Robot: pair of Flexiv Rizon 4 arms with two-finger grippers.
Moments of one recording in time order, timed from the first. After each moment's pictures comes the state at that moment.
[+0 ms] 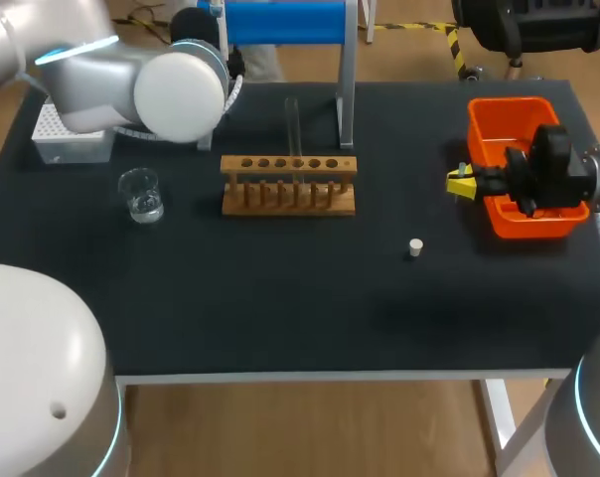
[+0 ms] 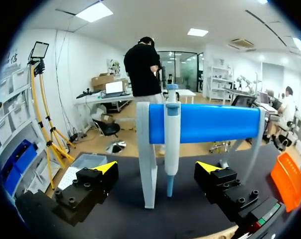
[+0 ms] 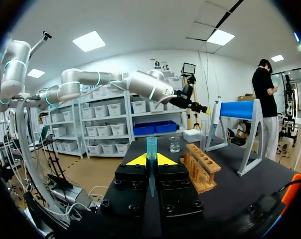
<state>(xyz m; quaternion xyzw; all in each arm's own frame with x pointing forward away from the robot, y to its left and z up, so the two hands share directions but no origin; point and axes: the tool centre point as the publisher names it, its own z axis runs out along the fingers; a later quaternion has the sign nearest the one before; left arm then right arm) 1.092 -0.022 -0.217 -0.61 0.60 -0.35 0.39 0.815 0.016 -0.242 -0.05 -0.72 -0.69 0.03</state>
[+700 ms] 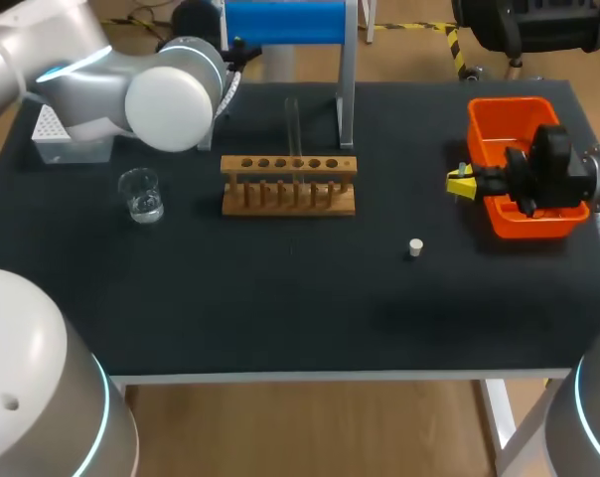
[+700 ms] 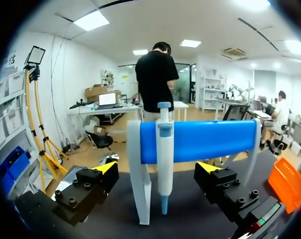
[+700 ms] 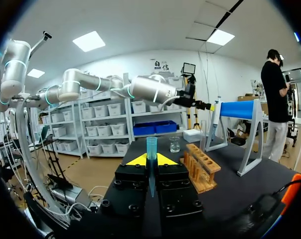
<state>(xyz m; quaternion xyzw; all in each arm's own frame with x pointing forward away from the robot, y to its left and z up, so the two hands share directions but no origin) 1.117 -0.032 -0.201 -0.57 0.59 -0.40 0.40 0.815 0.016 -0.242 -0.05 -0.73 -0.69 0.03</state>
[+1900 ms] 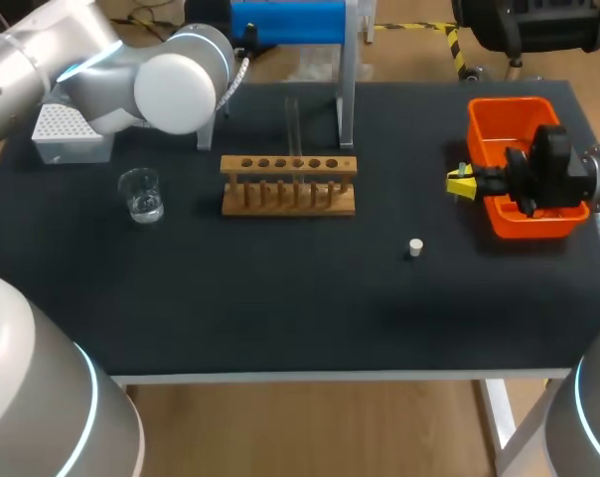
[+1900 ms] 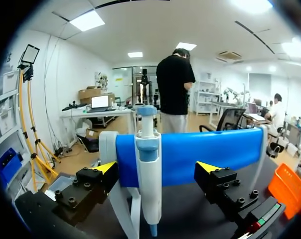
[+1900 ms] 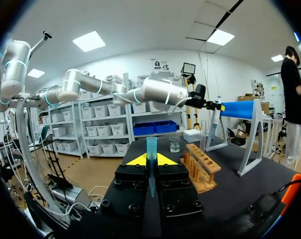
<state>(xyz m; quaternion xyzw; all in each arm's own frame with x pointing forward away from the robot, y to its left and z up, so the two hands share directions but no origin) 1.168 -0.051 -0.208 -0.56 0.60 -0.42 0.39 0.815 0.016 -0.242 -0.05 -0.73 -0.69 0.03</state>
